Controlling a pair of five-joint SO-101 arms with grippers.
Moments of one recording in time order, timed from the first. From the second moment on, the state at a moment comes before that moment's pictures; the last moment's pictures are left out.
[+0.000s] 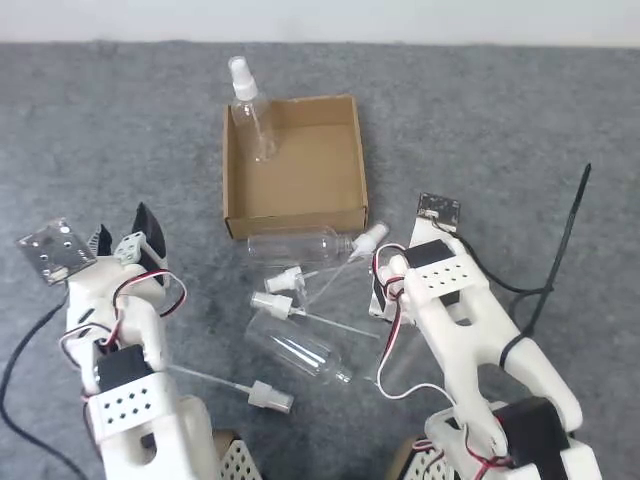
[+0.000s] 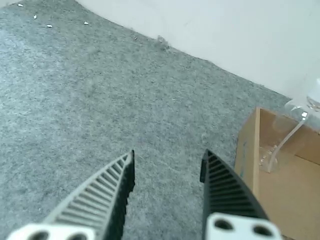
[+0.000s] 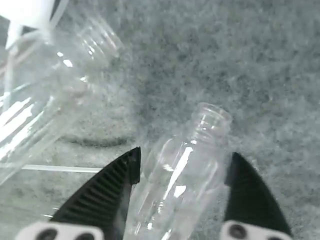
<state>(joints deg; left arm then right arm) -27.6 -69.7 83.8 24.4 16.1 -22.9 -15.9 47.2 65.9 -35.0</state>
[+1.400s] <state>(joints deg) -27.6 -69.7 83.8 24.4 15.2 -12.6 -15.9 44.3 63.1 25.0</state>
